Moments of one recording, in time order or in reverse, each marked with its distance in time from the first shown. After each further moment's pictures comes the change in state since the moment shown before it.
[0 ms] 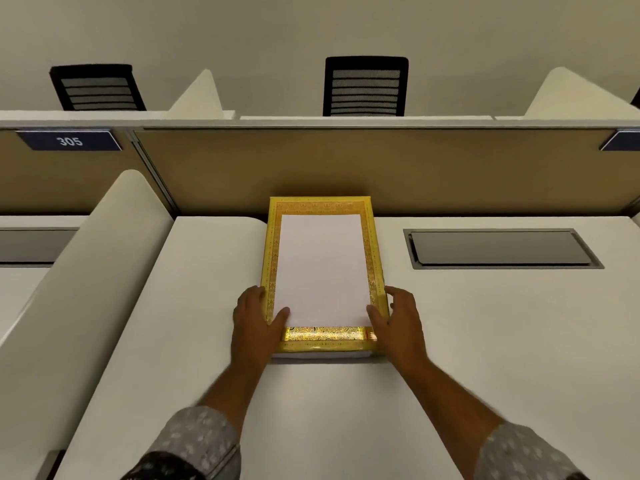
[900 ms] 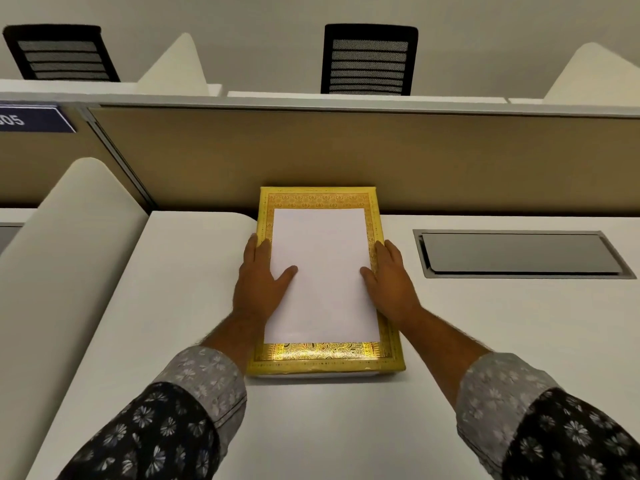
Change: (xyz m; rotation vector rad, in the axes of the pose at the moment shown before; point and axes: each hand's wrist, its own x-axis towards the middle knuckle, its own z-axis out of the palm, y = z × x) left_hand 0.130 0.031 0.033 0.117 -0.104 0.082; right_hand 0.134 -0.029 0.033 -0.271 -0.165 -0.143
